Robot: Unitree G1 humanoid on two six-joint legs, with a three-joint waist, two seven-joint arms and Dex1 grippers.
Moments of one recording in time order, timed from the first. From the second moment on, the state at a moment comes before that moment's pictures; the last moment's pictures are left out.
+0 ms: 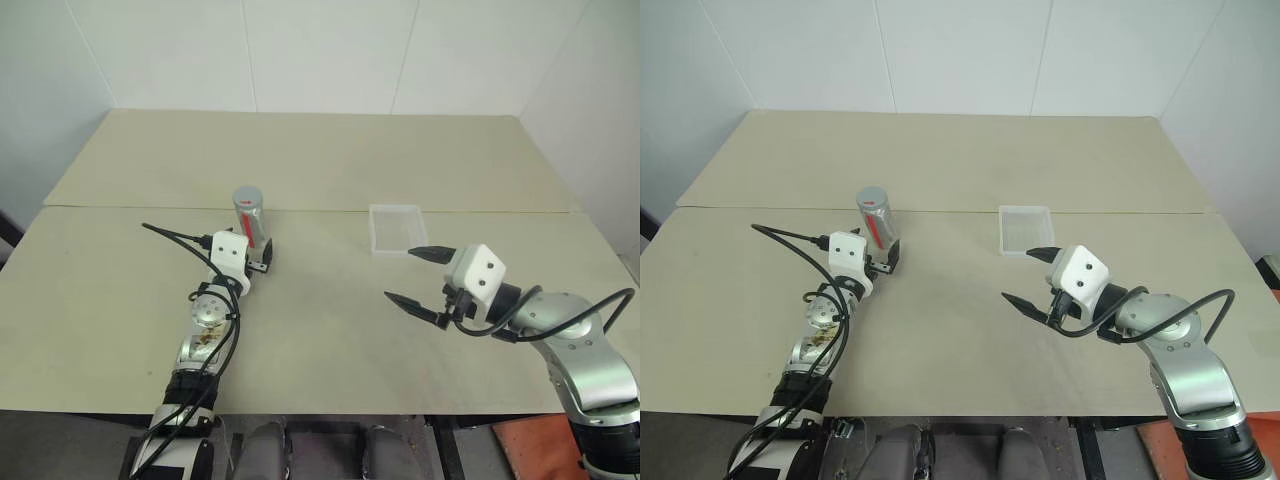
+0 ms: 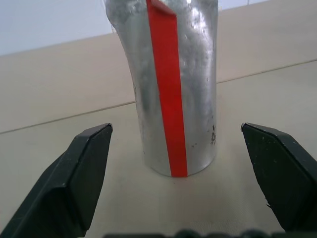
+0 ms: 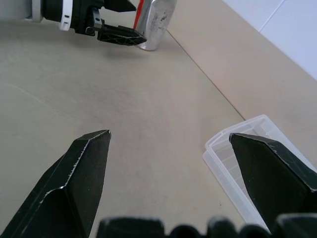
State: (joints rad) left arm -0.42 0.19 0.05 0.39 0.00 -0.09 -0.16; right arm -0.15 -0.72 -0.04 -0.46 0.25 0.32 0.80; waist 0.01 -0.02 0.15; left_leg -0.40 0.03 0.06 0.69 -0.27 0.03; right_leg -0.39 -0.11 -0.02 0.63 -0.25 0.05
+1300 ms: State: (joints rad) left arm -0.63 0.16 0.10 0.79 -0.04 -0.29 -0.15; right arm -0.10 -0.73 -0.05 -0.51 0.24 0.35 0.78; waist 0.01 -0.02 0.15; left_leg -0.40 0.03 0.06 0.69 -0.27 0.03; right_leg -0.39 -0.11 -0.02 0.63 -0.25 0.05
